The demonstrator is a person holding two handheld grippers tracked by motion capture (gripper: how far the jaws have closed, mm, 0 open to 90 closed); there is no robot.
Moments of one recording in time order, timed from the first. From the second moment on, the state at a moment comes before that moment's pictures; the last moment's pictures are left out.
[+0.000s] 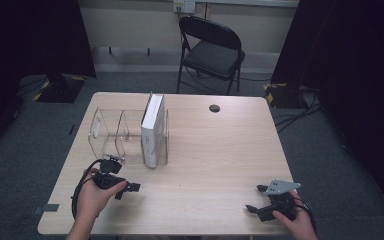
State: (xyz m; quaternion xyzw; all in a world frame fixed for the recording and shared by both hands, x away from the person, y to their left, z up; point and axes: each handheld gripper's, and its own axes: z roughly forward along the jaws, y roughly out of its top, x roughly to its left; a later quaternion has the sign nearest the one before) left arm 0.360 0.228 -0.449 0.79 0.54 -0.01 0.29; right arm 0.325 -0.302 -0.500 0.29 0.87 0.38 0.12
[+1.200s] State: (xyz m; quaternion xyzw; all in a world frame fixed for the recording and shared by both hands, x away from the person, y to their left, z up) left arm 0.330 0.241 -0.489 0.85 0.42 0.13 0.30; right arm 0.325 -0.302 -0.500 0.29 0.87 0.38 0.12
